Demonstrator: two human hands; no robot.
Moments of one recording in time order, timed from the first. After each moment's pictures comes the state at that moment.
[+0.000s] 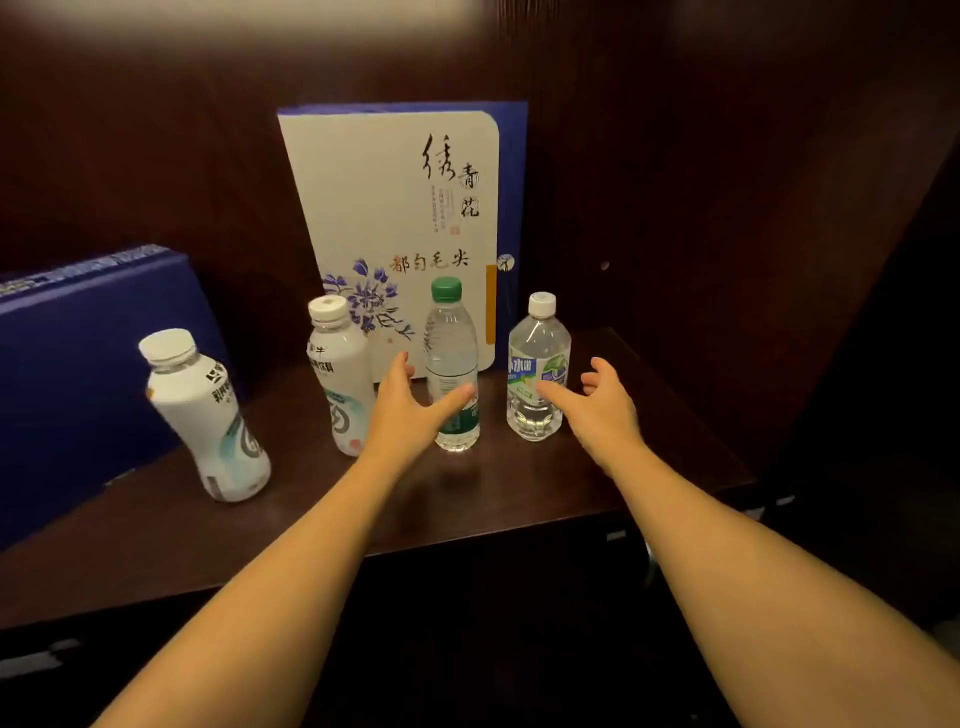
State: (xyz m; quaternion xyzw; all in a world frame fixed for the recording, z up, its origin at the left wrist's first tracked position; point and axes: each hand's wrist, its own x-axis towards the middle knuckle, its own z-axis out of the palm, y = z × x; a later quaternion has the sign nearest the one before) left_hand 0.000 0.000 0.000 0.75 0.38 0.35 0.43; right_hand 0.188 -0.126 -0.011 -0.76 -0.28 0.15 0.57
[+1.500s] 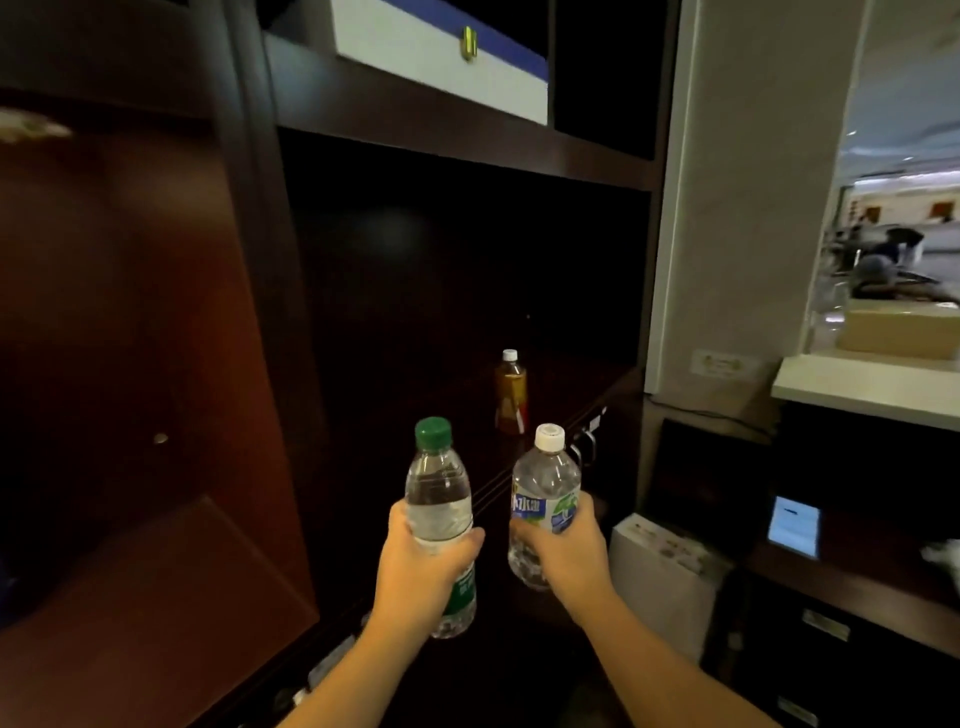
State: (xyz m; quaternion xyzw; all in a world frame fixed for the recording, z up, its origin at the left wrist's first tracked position) left_hand 0.288 -0.366 0.008 0.73 0.08 0.25 0.63; right_hand 0.379 -0.522 -0.028 -0.72 -0.04 -0.07 0.69
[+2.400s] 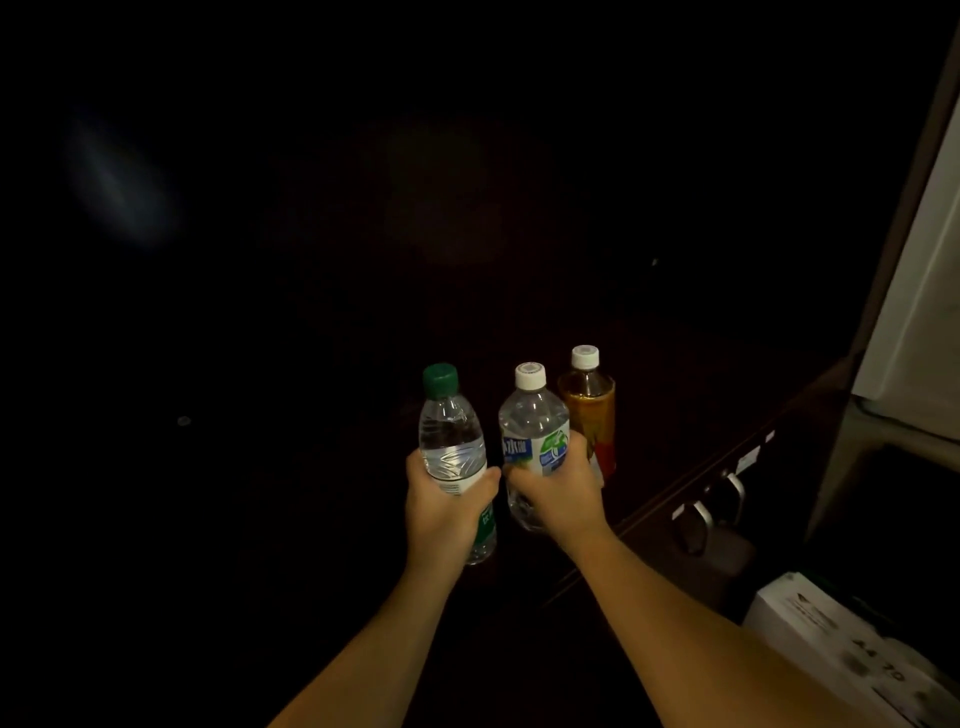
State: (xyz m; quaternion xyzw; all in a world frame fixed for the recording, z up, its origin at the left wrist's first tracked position) left_hand 0.619 -0.316 -0.031 0.70 0.24 0.38 0.56; right_hand 0.712 -0.420 -0.046 -0.71 -0.17 0.01 0.68
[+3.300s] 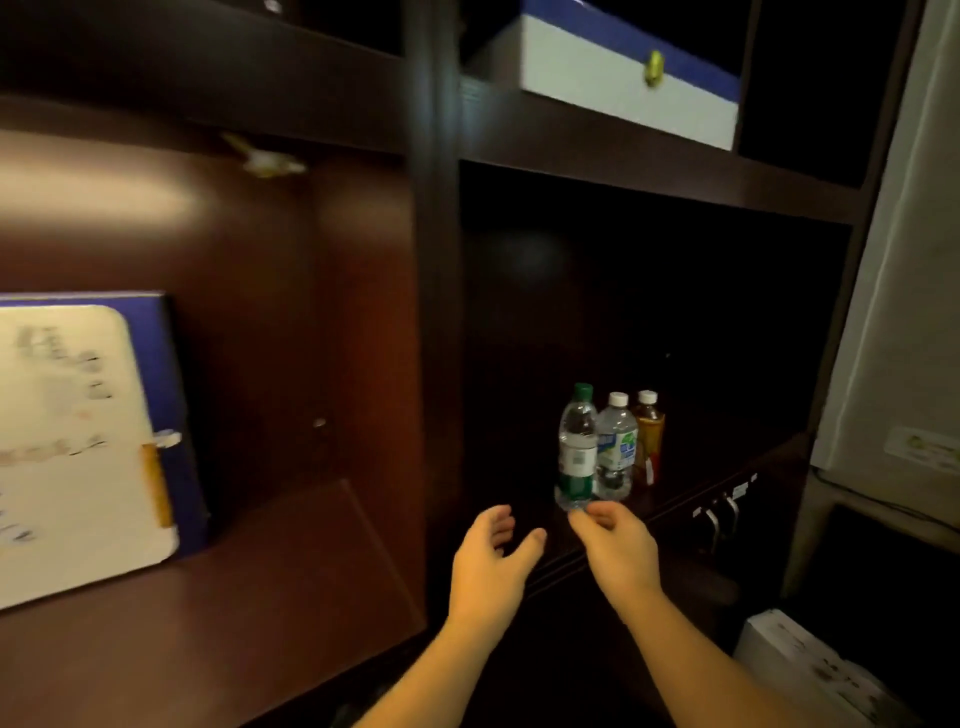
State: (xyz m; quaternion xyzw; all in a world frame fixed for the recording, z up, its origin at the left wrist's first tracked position) left_hand 0.309 -0.319 0.010 0.73 0.18 0.31 0.59; right_hand 0.413 -0.437 0.013 -0.78 -0.12 -0.02 0.61
